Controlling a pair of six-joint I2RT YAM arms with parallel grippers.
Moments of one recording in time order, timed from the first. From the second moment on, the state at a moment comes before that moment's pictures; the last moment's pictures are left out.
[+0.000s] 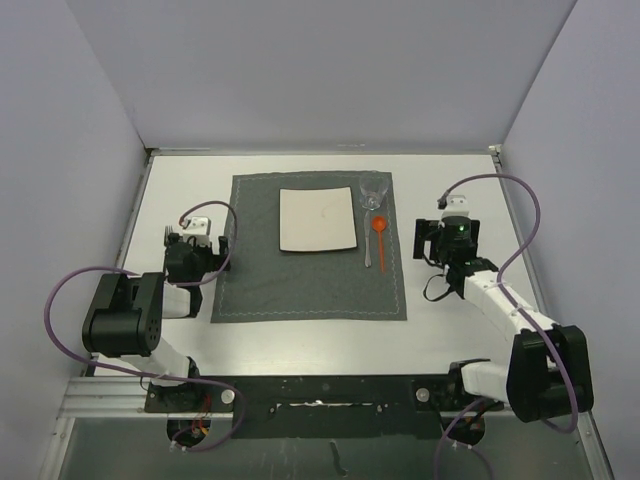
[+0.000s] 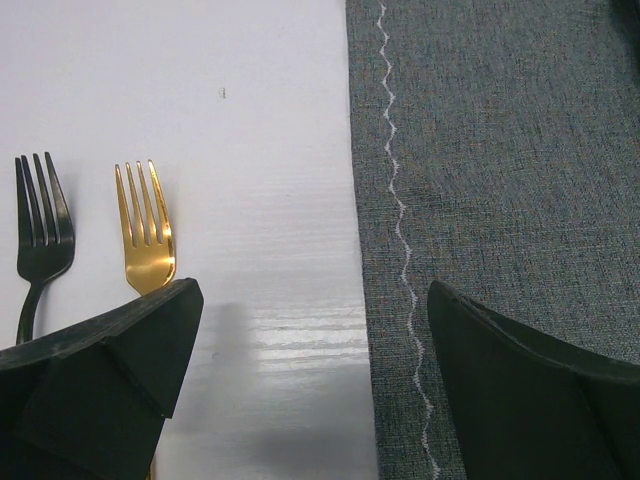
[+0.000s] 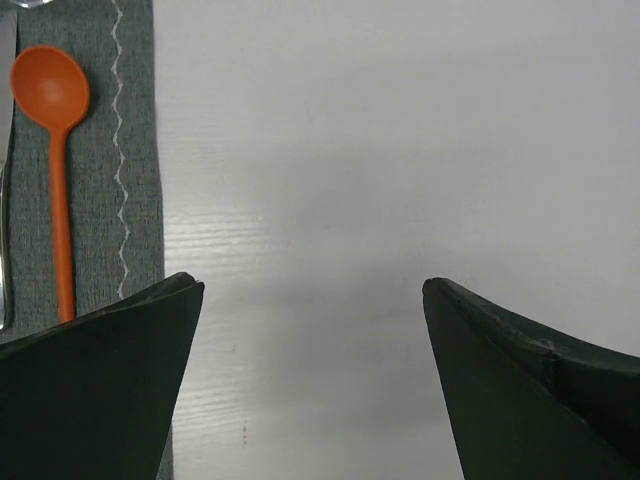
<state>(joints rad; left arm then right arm) 0.01 1.59 0.34 0.92 0.06 0.03 0.15 1.23 0.67 -0.08 0.26 0.06</state>
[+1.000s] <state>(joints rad) -0.03 1.30 0.69 0.25 -0.11 0.04 0.15 1.38 0.38 0.65 0.21 -0.19</state>
